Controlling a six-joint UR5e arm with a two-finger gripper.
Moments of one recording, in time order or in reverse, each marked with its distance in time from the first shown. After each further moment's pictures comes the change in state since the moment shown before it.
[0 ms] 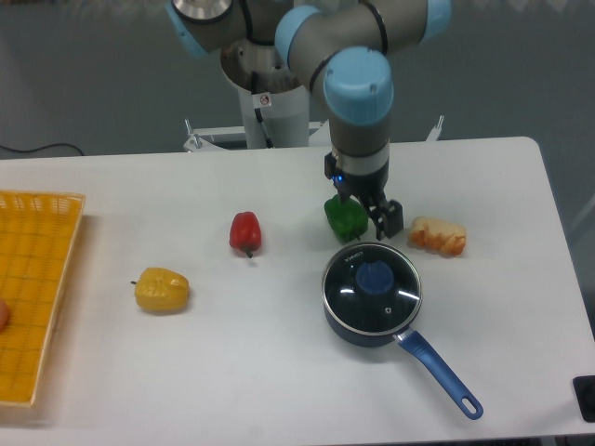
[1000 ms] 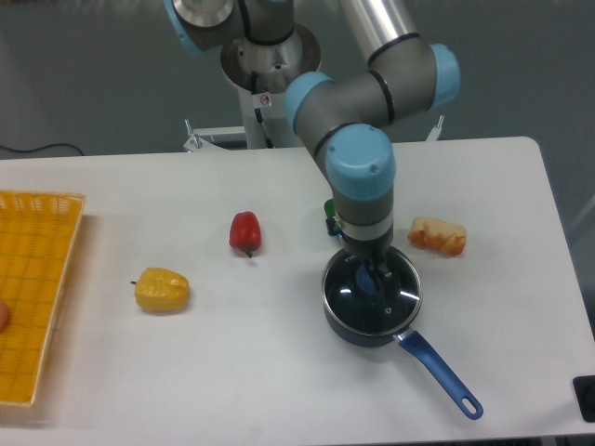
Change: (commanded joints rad) arm 0.037 -0.123 0.078 0.045 -0.141 0.132
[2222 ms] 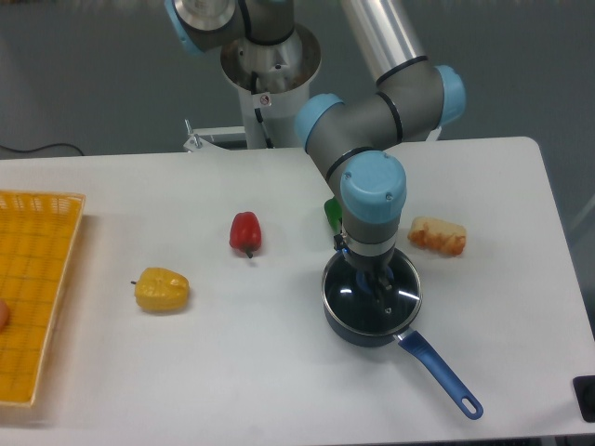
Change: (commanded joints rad) arm 0.006 -0.031 -0.017 -0.012 0.000 0.003
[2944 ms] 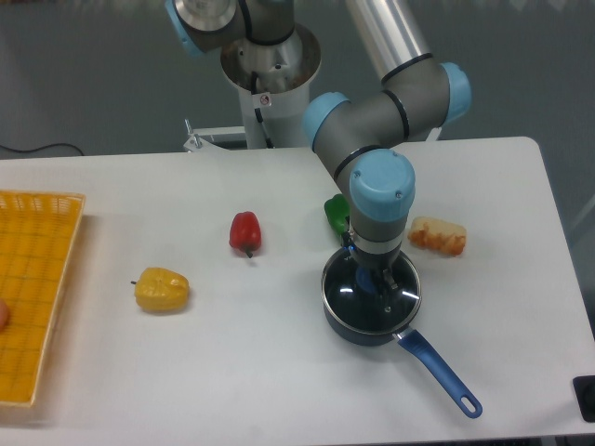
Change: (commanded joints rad) arm 0.011 0.002 0.000 -0.008 -0.002 0.020
